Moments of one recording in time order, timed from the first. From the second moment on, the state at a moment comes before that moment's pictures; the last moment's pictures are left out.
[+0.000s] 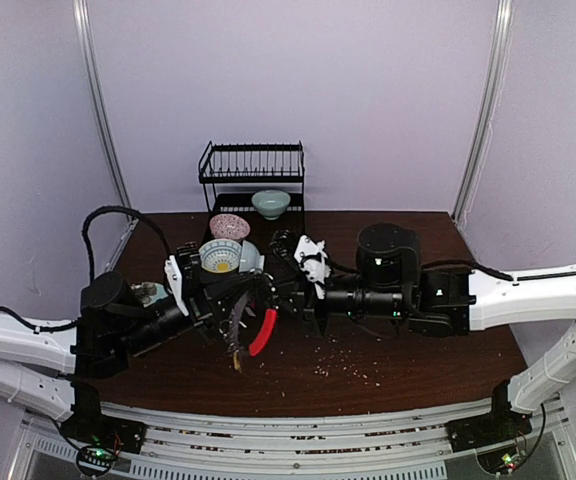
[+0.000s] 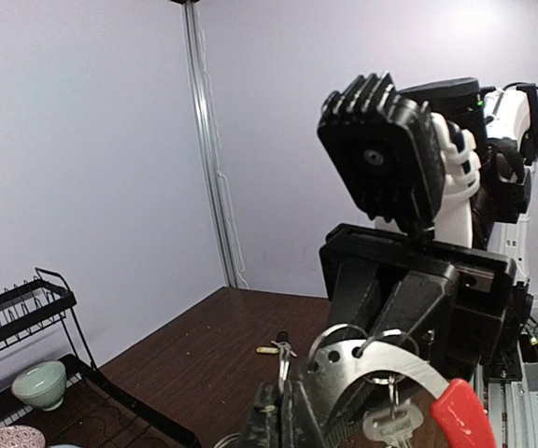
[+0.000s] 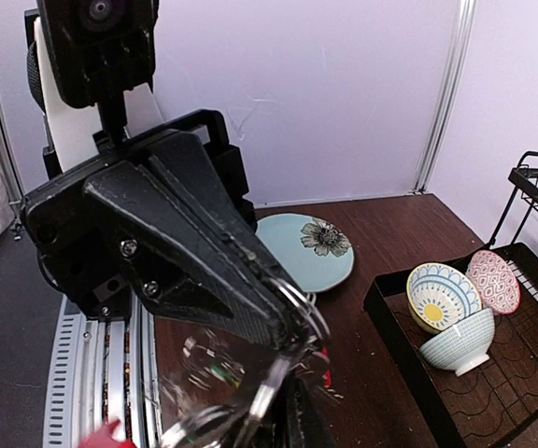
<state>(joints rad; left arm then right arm) -1.17 1.04 0.50 0.76 -0.07 0.15 1.20 1.42 1.05 0.16 -0.09 -0.10</state>
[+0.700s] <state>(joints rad) -1.16 1.04 0.49 0.74 -0.19 0.11 1.20 1.20 0.97 -0.01 0.04 -0.08</state>
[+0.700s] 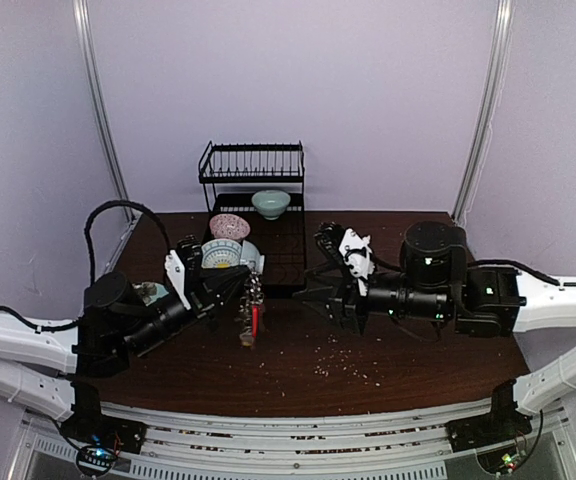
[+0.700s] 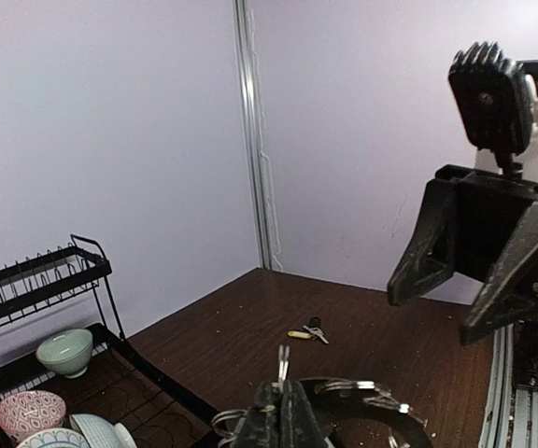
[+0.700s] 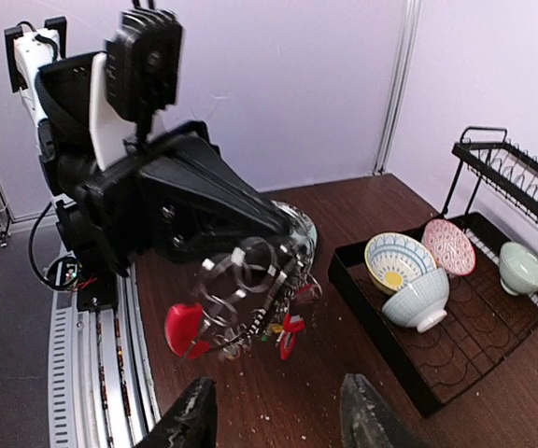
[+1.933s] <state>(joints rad) -1.16 1.08 0.49 0.80 -0.29 0.04 1.19 1.44 0.93 0.24 0.33 0.14</state>
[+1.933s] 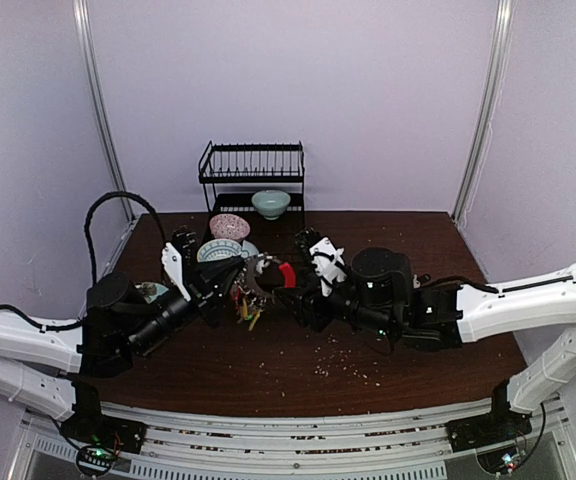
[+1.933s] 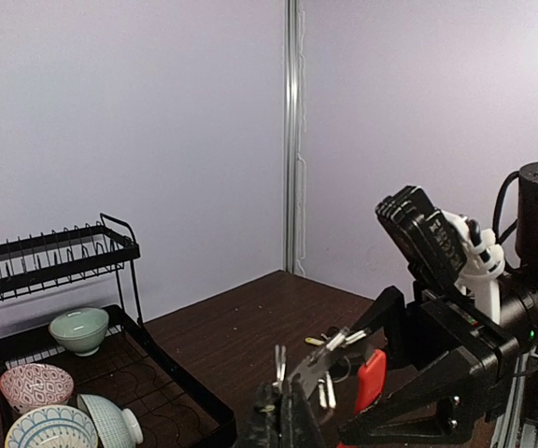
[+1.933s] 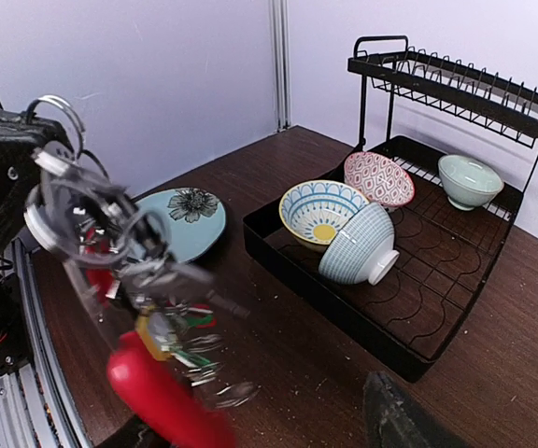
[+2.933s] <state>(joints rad) -1.15 1.02 0.47 0.73 -0.32 0.02 1.15 1.37 1.07 -0.10 -0.02 0.03</state>
